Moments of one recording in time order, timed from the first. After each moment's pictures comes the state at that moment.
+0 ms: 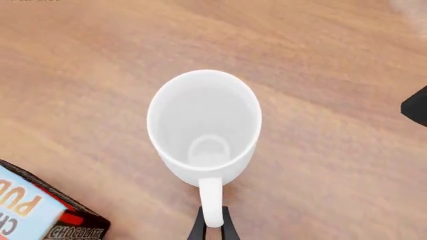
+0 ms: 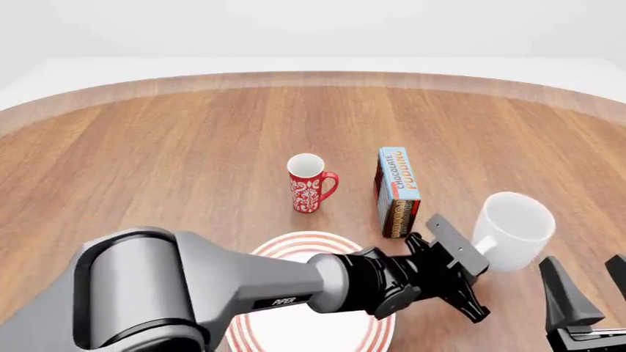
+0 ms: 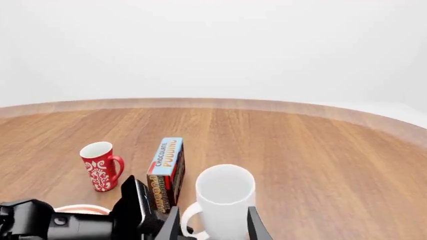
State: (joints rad) left arm -1.11 2.24 -1.50 -0.14 0.01; right arm 0.04 0.00 0.00 0.00 0.02
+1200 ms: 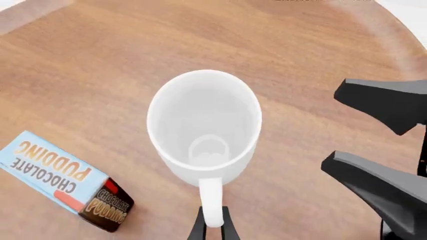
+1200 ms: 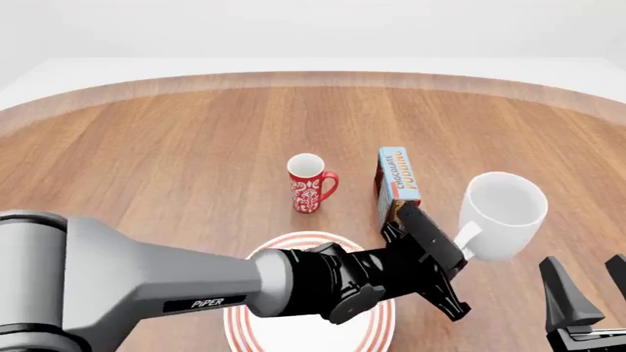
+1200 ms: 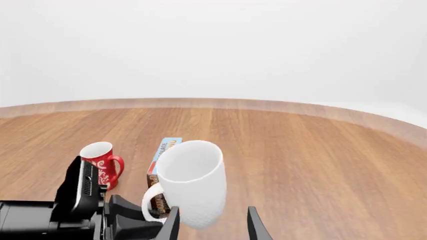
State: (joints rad) left arm -1.10 2.00 -1.23 -0.25 0.02; right arm 0.04 0.00 0.00 0.00 0.02
